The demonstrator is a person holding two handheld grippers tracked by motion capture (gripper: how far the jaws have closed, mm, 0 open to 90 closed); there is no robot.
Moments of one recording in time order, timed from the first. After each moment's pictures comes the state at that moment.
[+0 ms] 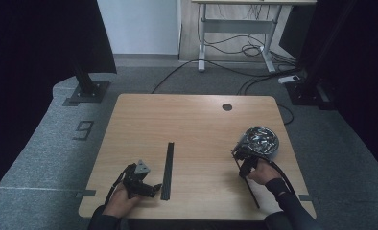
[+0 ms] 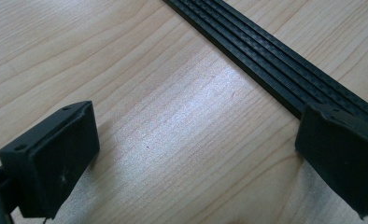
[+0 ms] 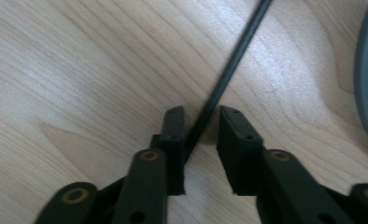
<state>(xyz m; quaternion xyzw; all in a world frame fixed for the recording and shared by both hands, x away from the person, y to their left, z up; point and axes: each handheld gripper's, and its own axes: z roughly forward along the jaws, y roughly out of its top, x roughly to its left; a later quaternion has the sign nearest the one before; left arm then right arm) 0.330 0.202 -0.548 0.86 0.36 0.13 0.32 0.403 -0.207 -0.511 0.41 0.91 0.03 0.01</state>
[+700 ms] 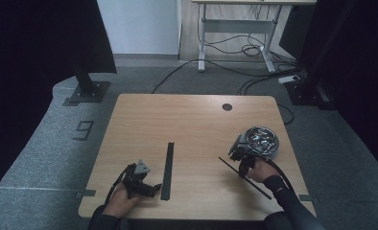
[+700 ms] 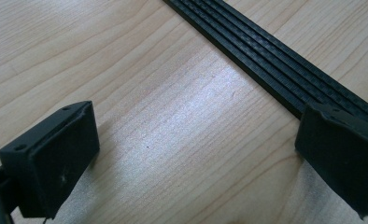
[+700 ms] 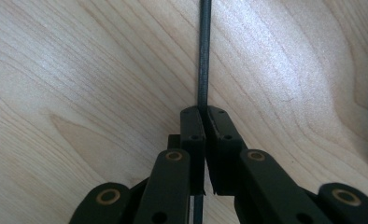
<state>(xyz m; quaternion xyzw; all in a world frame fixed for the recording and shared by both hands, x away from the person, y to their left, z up) 0.330 0.202 -0.548 0.86 0.36 0.13 0.32 0.404 -0.196 -0.511 0.38 0.92 0.01 0.00</state>
